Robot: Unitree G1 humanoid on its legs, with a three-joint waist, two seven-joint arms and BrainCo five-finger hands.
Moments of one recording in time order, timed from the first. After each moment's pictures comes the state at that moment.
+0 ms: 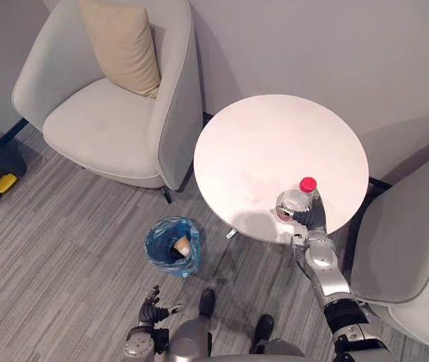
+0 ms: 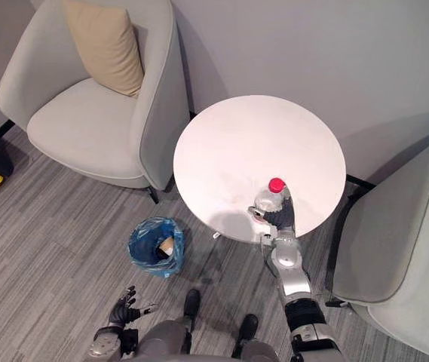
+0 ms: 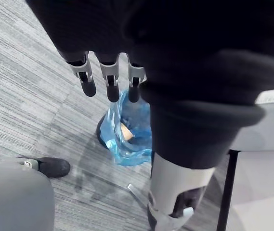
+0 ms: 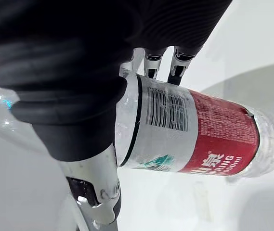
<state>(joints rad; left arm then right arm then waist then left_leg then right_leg) 0.17 0.10 -0.01 0.72 -0.05 -0.14 0.11 -0.26 -0.13 0.00 0.46 -0.03 -0.19 -0.33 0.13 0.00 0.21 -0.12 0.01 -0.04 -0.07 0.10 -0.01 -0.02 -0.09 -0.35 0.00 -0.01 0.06</state>
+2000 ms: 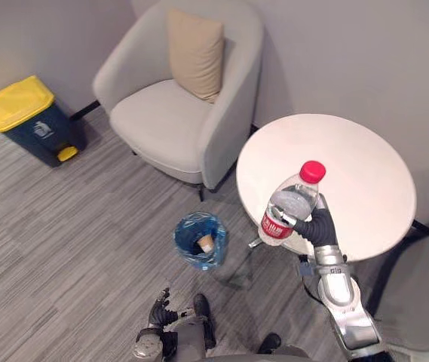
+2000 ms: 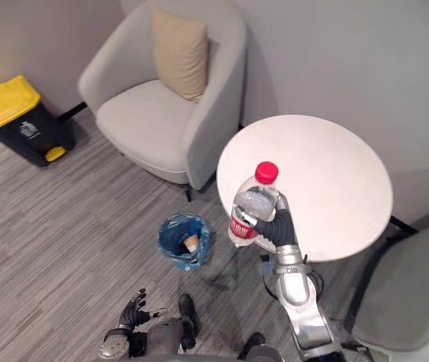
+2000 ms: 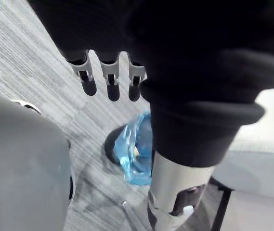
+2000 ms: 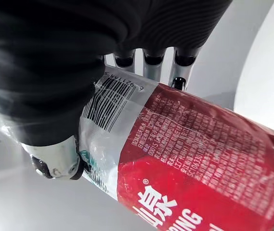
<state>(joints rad) 0.15 0.09 -0.11 0.81 -0.07 -0.18 0.14 0.07 -0.18 0.16 -0.15 -0.20 -0.27 -0.27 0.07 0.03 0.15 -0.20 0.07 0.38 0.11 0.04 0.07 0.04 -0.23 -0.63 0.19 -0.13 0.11</state>
